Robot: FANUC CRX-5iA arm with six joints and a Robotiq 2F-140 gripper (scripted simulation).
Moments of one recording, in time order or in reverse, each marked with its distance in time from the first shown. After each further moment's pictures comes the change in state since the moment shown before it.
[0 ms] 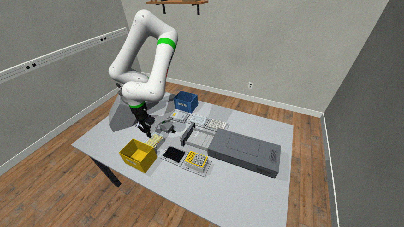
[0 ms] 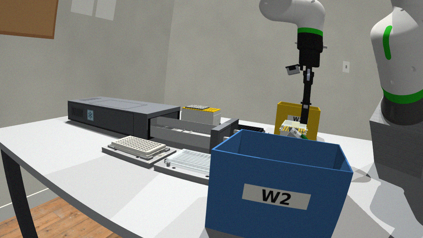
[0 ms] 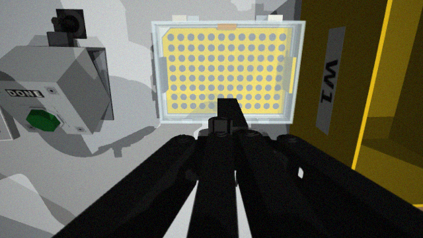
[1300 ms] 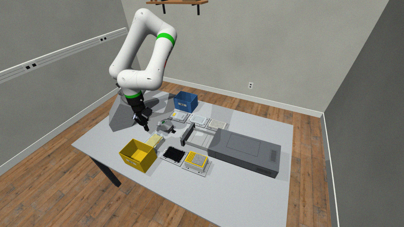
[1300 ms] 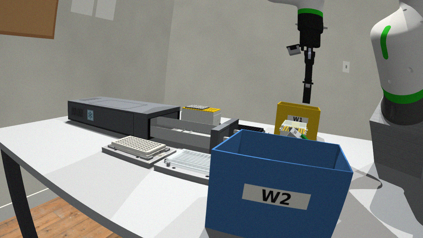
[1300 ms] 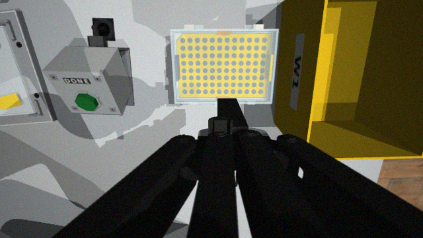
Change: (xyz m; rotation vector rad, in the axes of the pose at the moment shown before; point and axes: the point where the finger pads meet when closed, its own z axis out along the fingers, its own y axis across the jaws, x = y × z) arm 0.000 0.000 -0.070 0.000 0.000 0.000
